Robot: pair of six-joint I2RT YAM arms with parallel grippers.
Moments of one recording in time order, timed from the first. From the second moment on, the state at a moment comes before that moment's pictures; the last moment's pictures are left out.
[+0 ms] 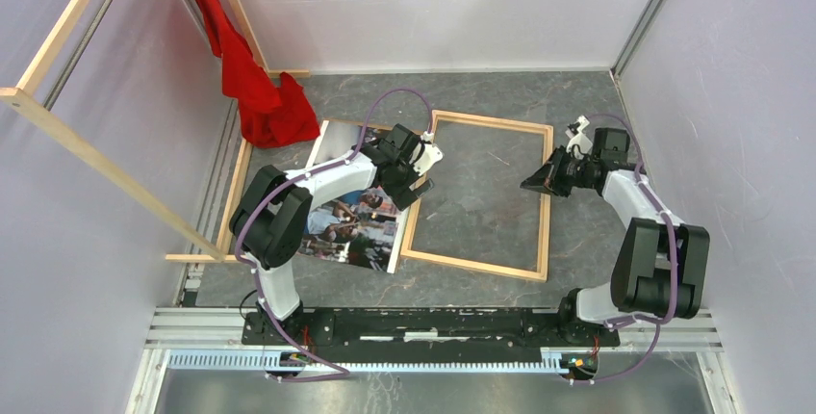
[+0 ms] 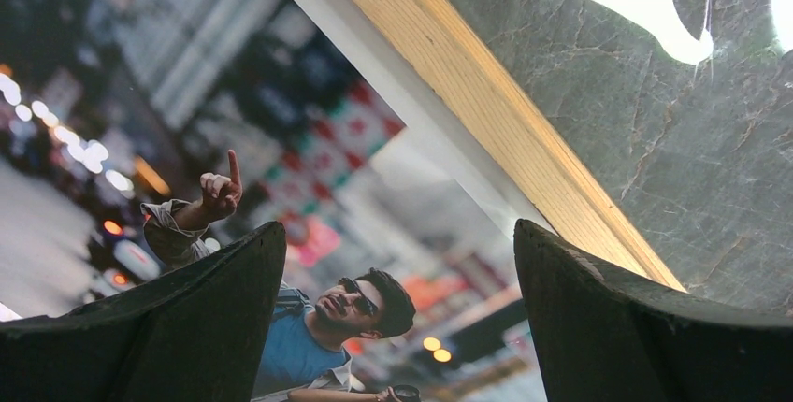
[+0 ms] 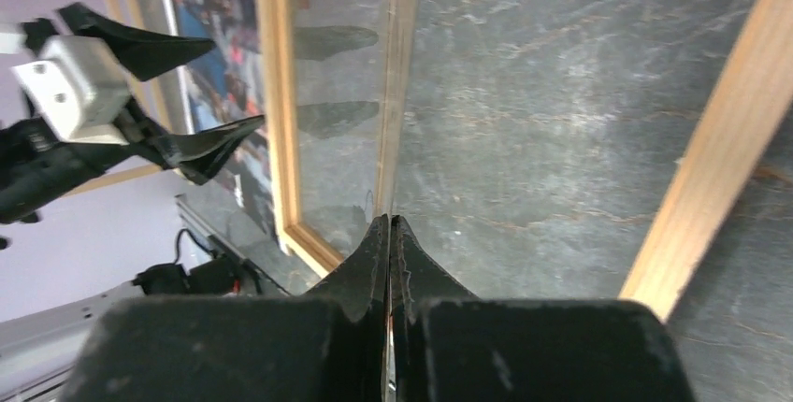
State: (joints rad) left arm -0.67 1.84 1.24 -0.47 -0.04 0.35; right arm -0.18 1.45 0.84 -0.42 -0.75 0.32
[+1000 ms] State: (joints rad) left arm -0.57 1.84 1.24 -0.48 0.09 0.35; right arm -0.15 1.24 0.80 -0.13 -0.97 0.72
